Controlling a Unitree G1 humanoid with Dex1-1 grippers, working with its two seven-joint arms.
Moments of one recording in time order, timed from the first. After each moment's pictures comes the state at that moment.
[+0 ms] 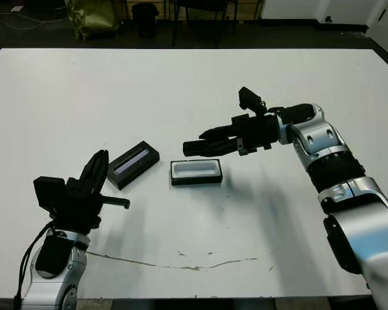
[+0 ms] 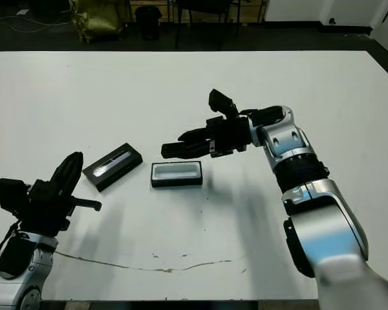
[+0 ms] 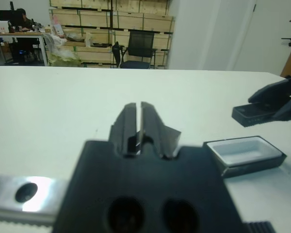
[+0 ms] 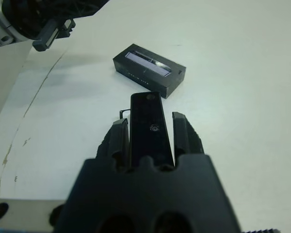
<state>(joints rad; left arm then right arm) 0.22 0.17 0.07 -0.44 -0.20 0.11 -0.16 -0.95 -0.36 0.30 0.76 0.09 0.18 1.41</state>
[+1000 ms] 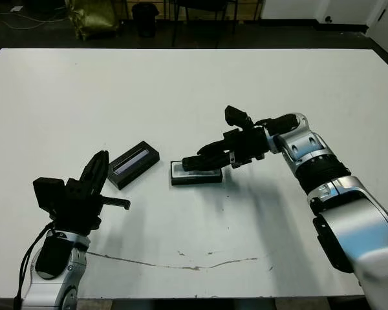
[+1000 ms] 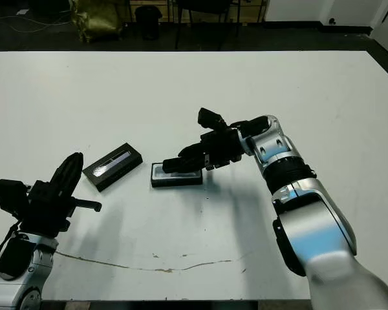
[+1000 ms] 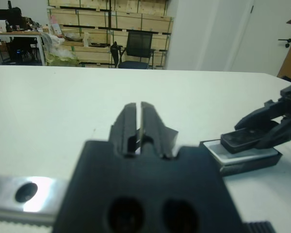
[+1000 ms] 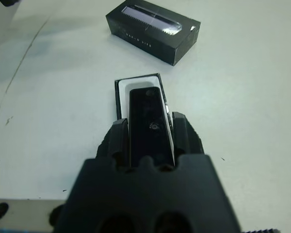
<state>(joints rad) 0.23 0.17 0.07 -0.44 -0.20 0.10 -0.17 -0.98 -0.30 0.33 0.95 -0.03 0.07 1.39</state>
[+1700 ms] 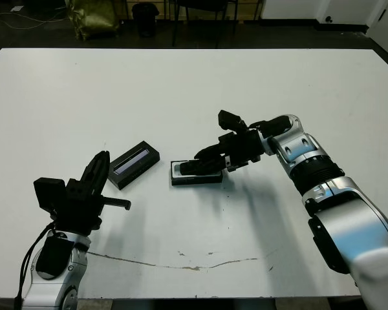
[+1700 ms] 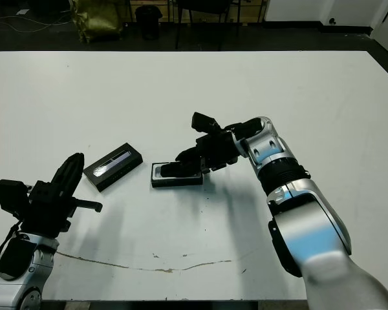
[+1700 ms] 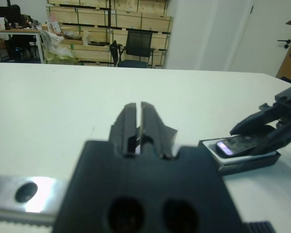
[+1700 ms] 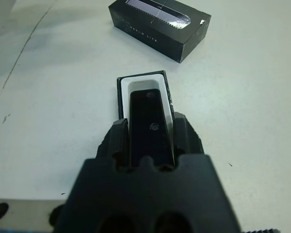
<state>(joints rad) 0.23 0.17 0.07 -0.44 -0.21 0.10 -0.17 -0.98 -0.27 0.34 0.96 -0.05 0.06 1.39</state>
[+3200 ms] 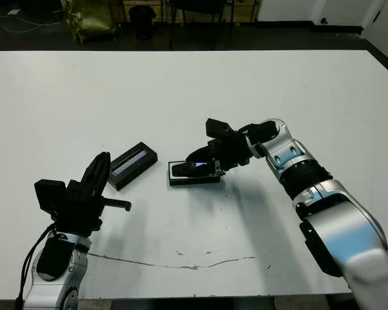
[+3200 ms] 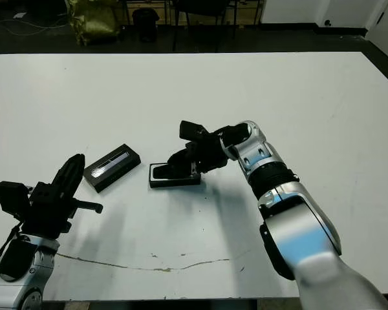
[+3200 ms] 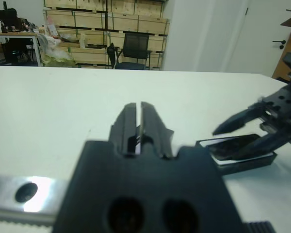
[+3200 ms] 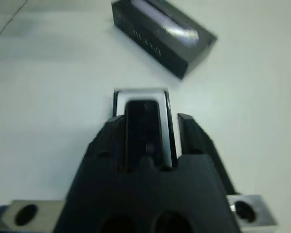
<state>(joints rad) 0.23 0.17 0.06 -0.42 -0.20 0.07 -0.18 -0.97 -0.20 0.37 0.99 -0.11 -0.14 1.29</state>
